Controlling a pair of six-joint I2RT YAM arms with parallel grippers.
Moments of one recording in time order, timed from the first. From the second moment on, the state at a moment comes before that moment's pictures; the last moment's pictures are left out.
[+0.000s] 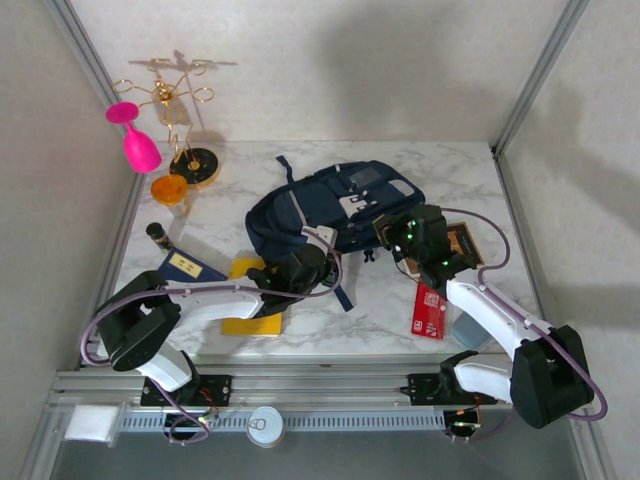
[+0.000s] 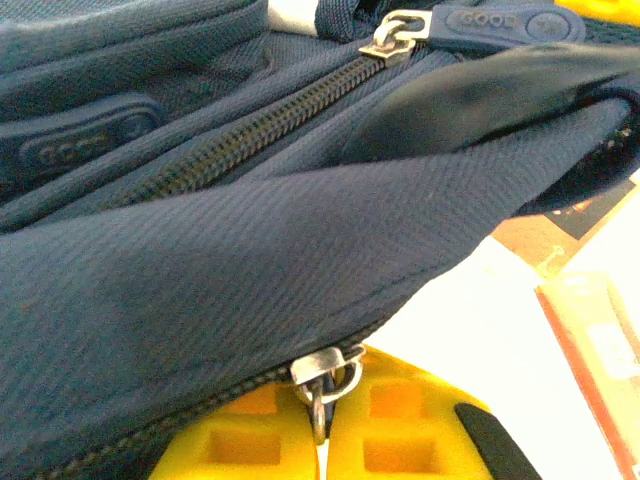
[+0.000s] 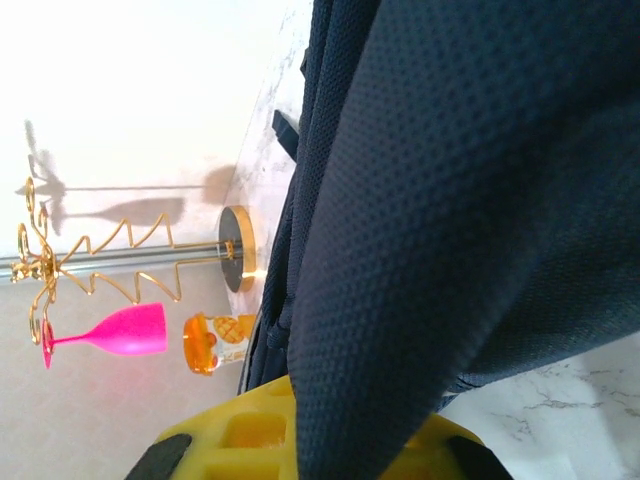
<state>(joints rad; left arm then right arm) -0.93 1.55 0.80 0.25 -0.27 -0.50 0.42 1.18 0.71 0.01 -0.18 1.32</state>
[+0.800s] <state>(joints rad) -0.90 1.40 0.76 0.05 -0.19 -0.47 0.23 1.49 1.01 -0.07 -0.36 1.05</state>
